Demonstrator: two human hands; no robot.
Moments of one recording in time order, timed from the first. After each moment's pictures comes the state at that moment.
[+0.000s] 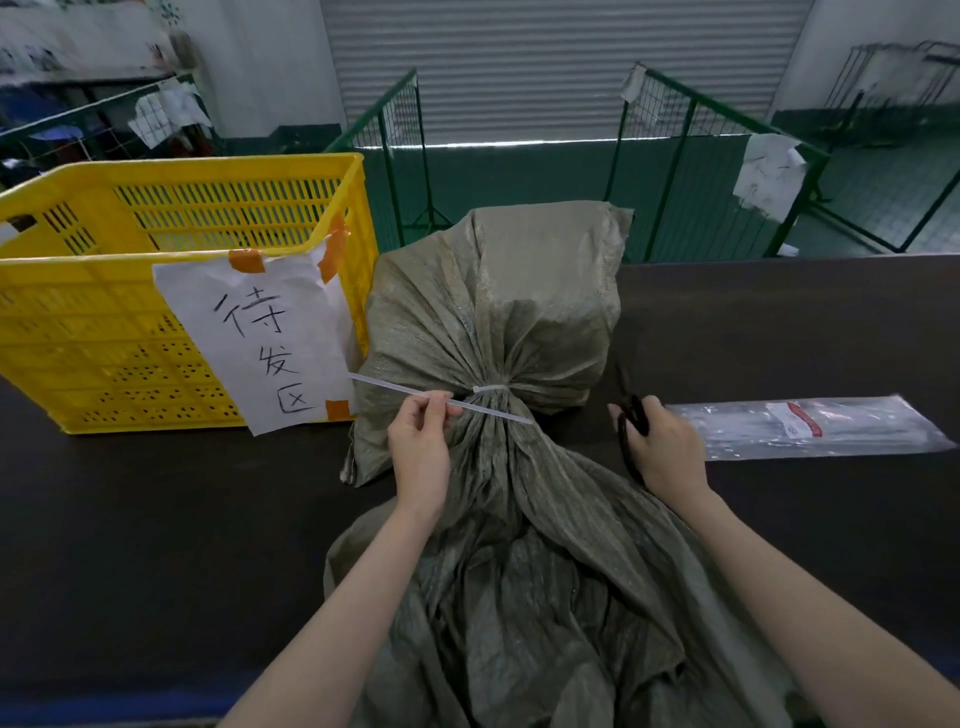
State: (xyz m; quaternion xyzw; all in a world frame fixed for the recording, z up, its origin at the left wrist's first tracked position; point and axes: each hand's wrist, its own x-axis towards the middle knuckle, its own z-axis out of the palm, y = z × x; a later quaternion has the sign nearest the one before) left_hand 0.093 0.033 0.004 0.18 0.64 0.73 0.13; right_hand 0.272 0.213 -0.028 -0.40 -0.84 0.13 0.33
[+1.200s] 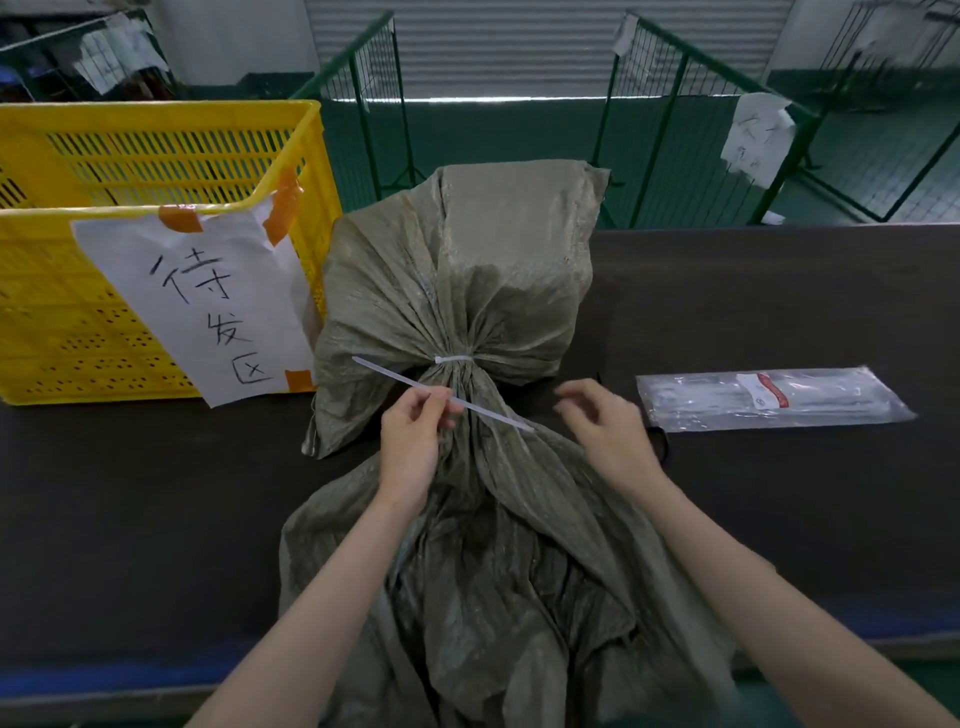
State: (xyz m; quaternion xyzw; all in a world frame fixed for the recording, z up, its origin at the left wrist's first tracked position) left_hand 0.124 0.040 -0.001 0.16 0.67 0.68 0.25; right_hand 0.275 0.177 -0.001 -0.36 -0.80 0.40 0.25
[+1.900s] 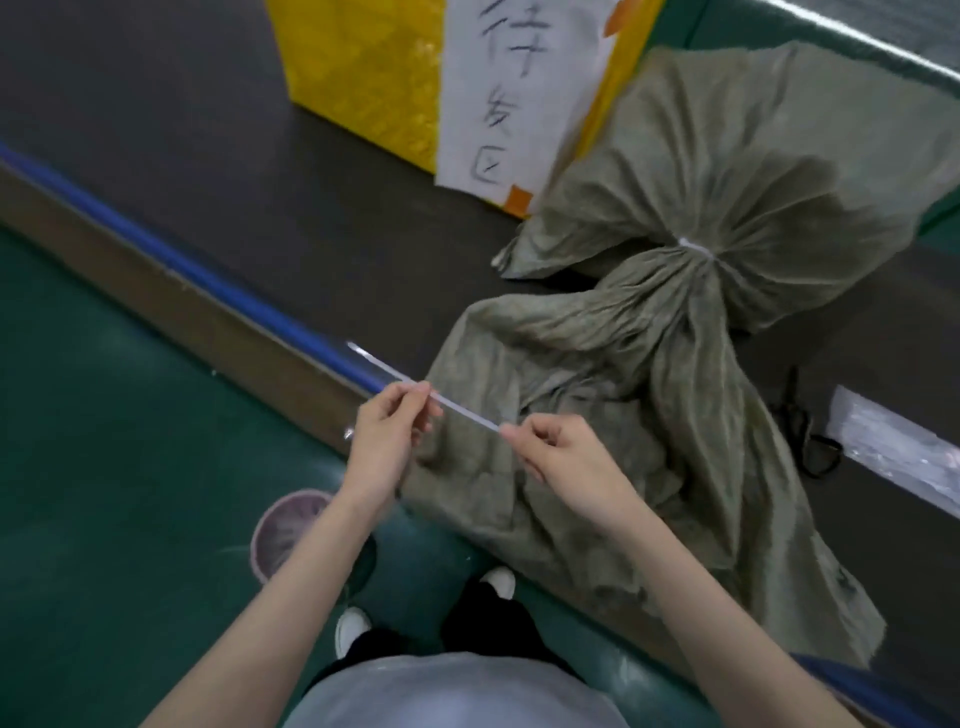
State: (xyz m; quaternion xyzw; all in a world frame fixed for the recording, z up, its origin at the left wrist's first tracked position) left_hand 0.190 -0.195 -0.067 -0.11 0.67 0.72 0.16; right_hand 0.258 -0.024 -0.029 -0.14 -0.82 0.55 -0.10
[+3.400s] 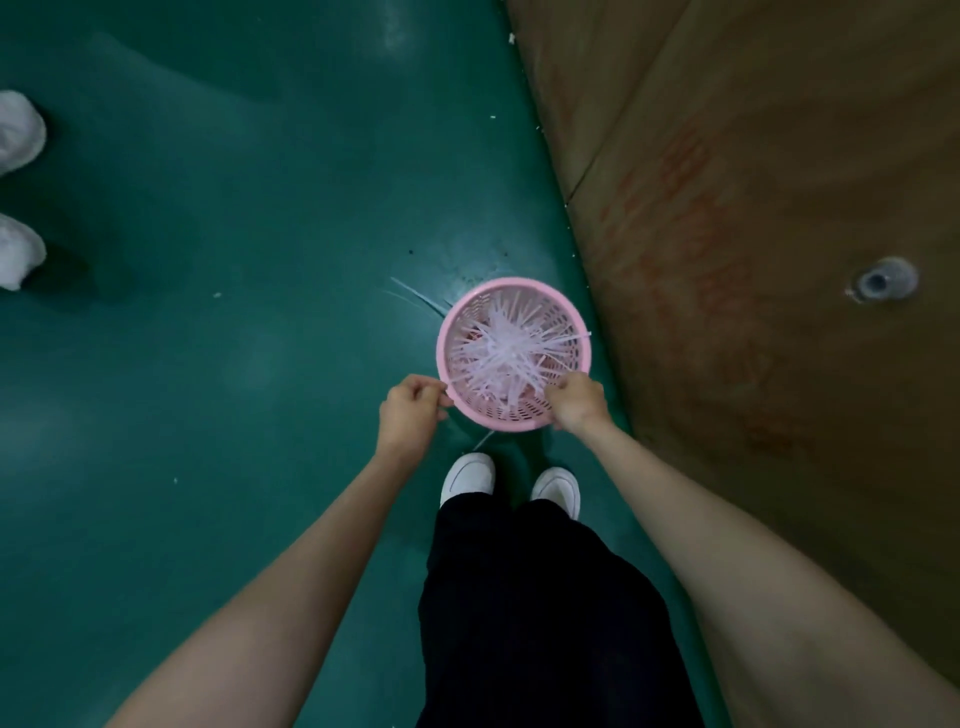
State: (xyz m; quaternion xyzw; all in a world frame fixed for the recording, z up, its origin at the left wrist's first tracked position) left_hand 0.290 -0.499 -0.554 -0.50 0.65 0.56 0.15; right_hand 0.186 -0.334 -0.586 -0.12 -0.86 0.25 -0.43
